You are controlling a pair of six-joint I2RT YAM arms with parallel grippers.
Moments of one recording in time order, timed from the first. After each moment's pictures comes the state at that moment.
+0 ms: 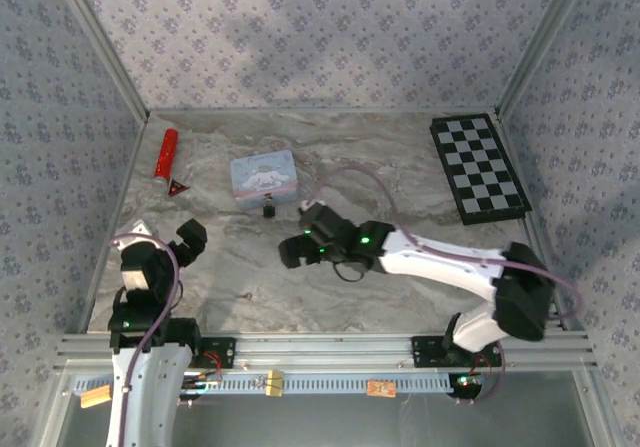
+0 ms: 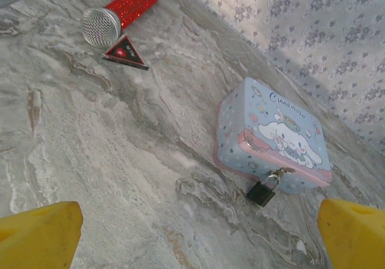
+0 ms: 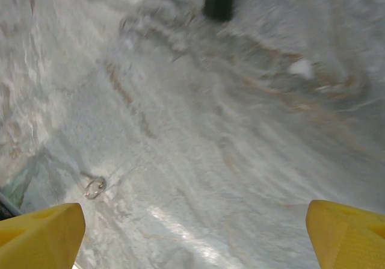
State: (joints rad) left arm 0.01 0.26 0.49 -0.65 -0.04 -0.65; right arm 1.10 1.53 1.14 -0.48 0.13 0.63
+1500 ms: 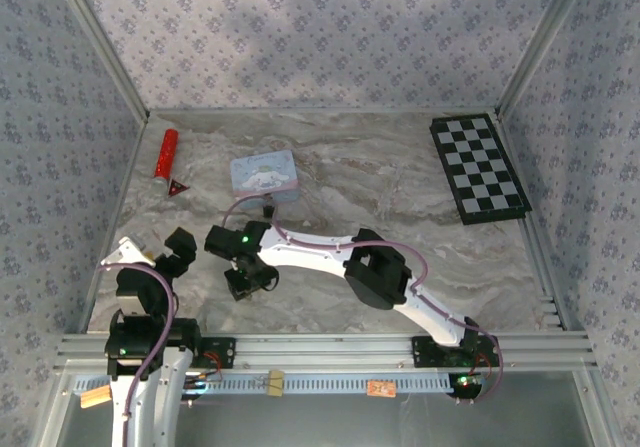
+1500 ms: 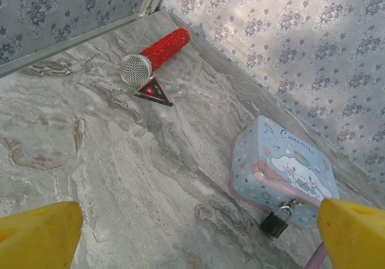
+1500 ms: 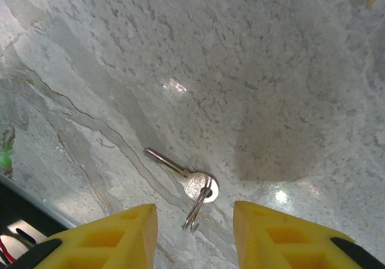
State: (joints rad) left arm -0.04 0.07 0.48 -0.74 -0.20 -0.67; right arm 1.23 2.37 2.05 -1.04 -0.19 0.64
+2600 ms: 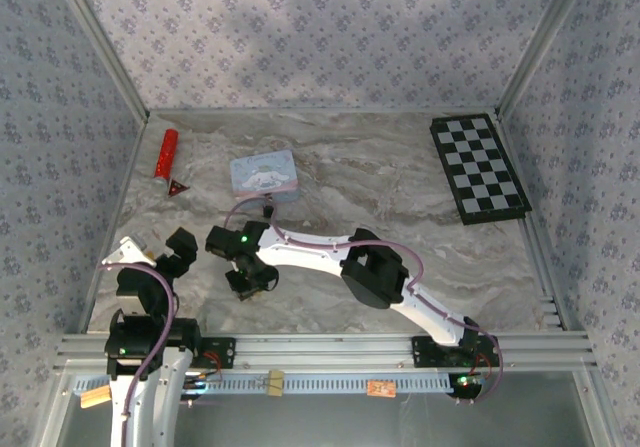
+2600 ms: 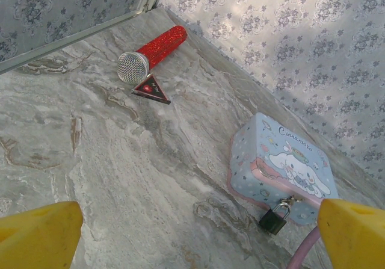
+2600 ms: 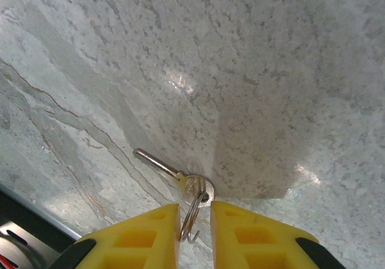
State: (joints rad) left arm -0.05 0.07 0.48 -0.74 -0.20 -0.67; right arm 1.22 2.39 2.07 -1.06 -0.22 0.64
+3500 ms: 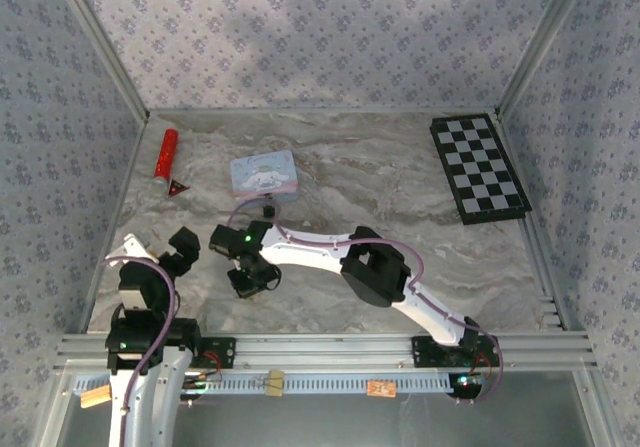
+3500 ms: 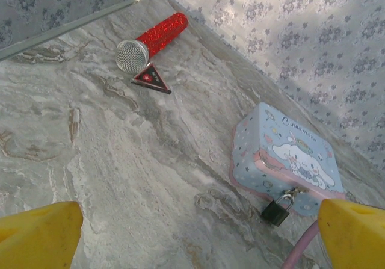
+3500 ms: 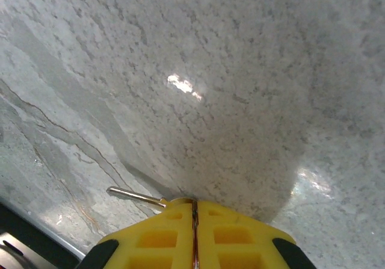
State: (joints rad) left arm -0.05 0.12 0.48 -0.74 -0.18 -0.67; right arm 1.20 2.37 1.99 -0.98 -0.24 0.64
